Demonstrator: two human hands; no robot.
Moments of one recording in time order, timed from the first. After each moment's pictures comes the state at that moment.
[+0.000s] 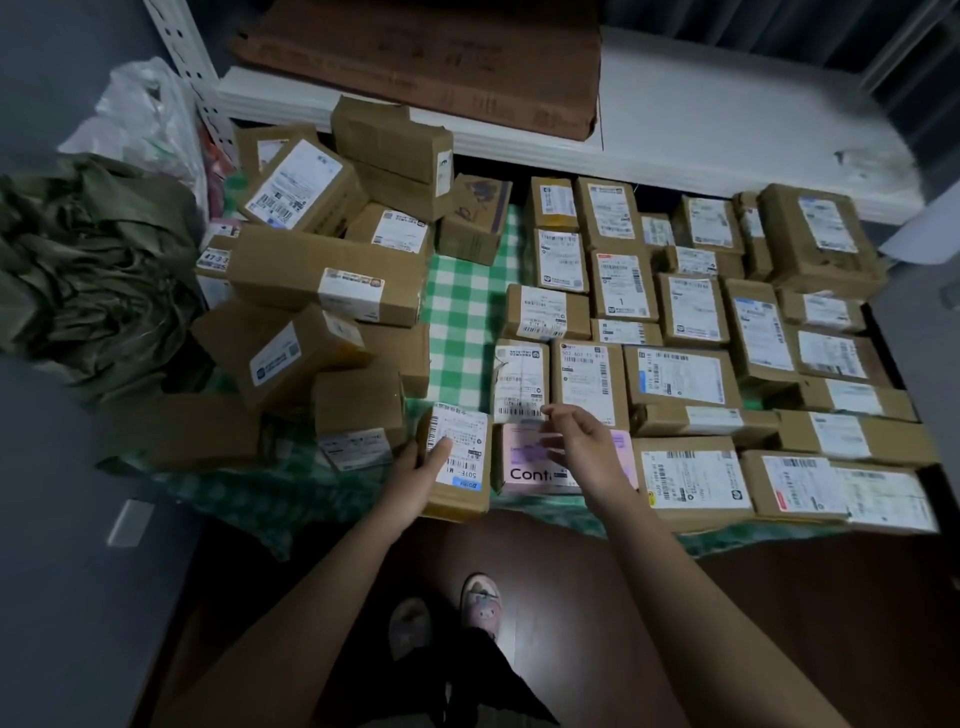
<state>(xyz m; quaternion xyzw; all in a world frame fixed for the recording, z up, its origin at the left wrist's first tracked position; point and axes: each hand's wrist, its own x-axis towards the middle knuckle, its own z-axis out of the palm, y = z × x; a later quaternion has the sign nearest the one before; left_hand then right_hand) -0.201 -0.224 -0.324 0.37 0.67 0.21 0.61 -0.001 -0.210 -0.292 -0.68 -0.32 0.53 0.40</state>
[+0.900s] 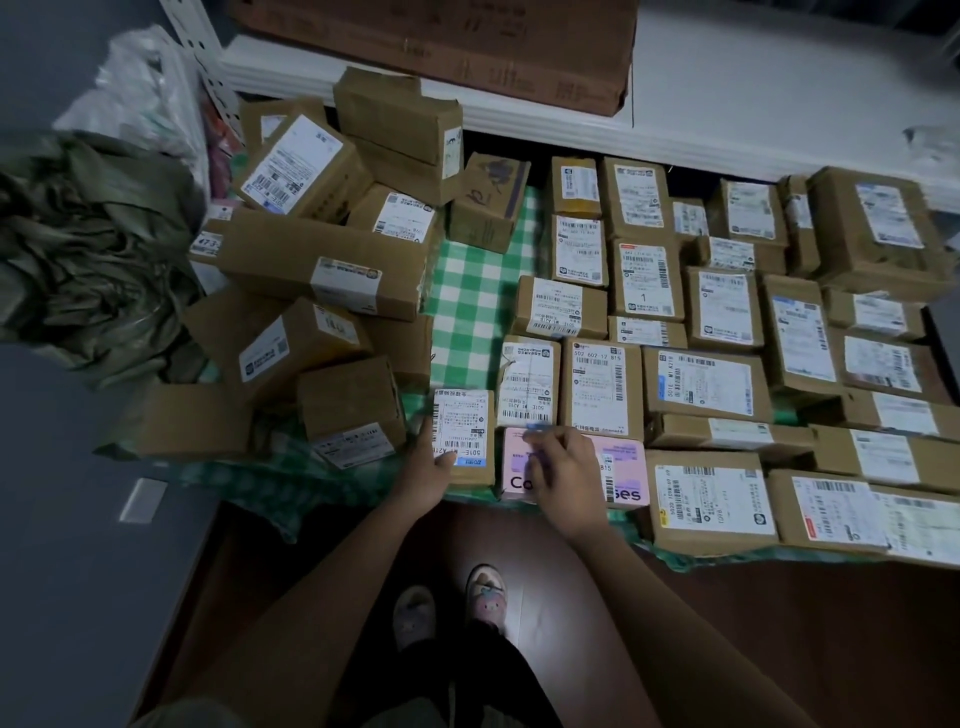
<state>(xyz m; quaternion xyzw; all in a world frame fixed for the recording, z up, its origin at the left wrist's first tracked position) -0.181 -0.195 -0.367 0.44 0.68 0.17 0.56 0.010 -0.215 -0.369 -0.66 -0.69 0.21 0.21</state>
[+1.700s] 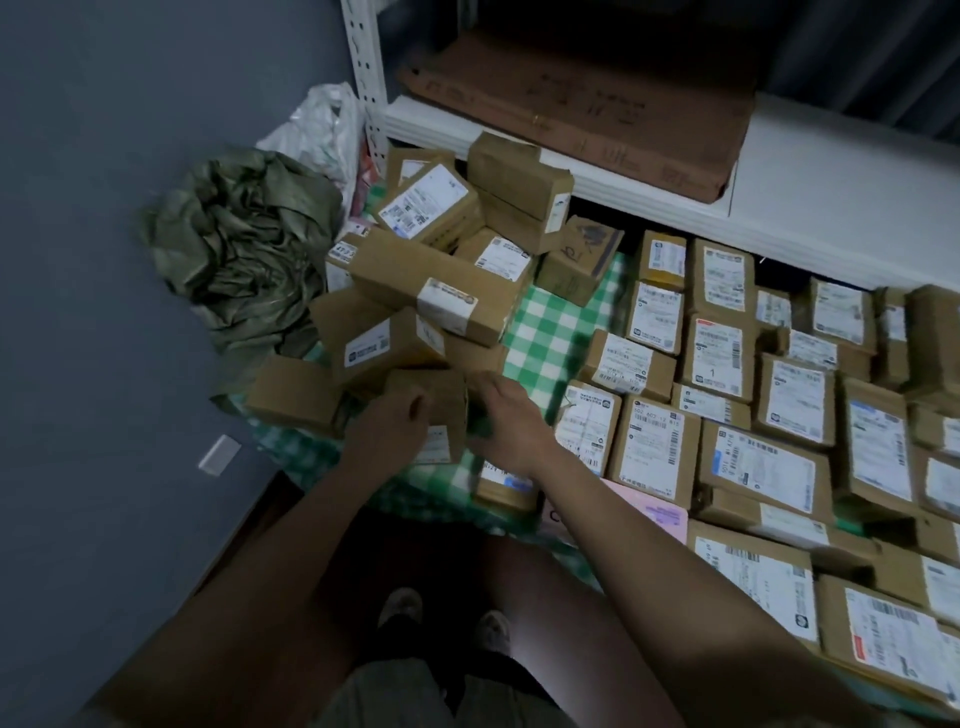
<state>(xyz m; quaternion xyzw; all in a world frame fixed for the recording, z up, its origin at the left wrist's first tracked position) -0.268 -0.202 -0.262 0.56 0.77 0.15 0.28 -0.101 -0.136 -0.297 -0.44 -0.85 0.28 0.06</state>
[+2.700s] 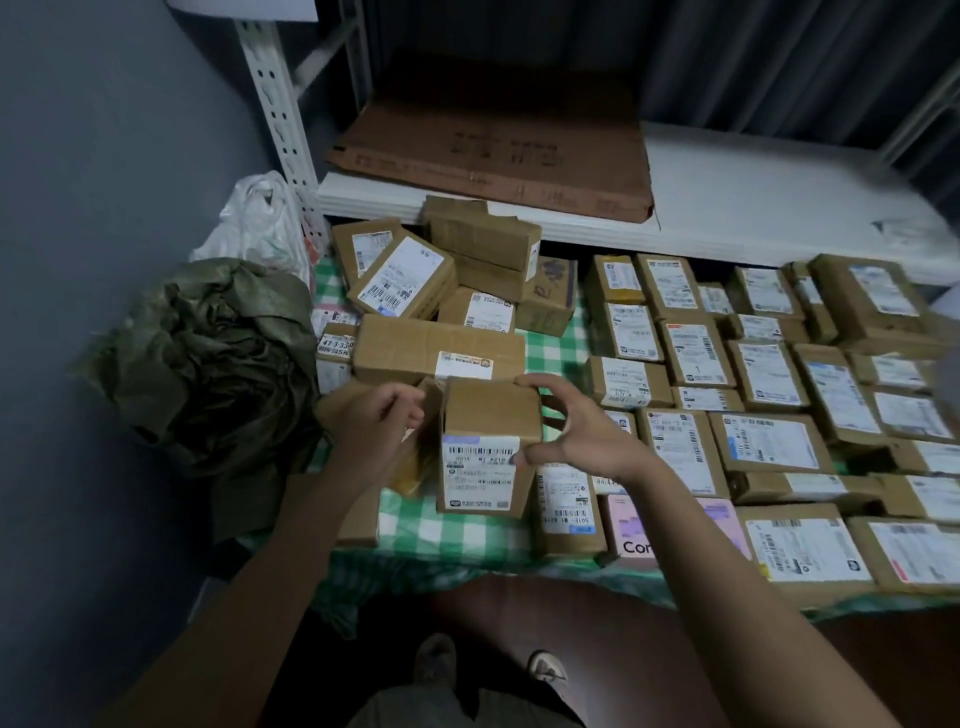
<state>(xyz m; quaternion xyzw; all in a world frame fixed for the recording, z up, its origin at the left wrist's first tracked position) -0.377 -0.125 -0.237 0.53 0.64 0.39 0.40 -0.125 -0.123 -0.224 -0.53 -0.63 0.53 0.23</state>
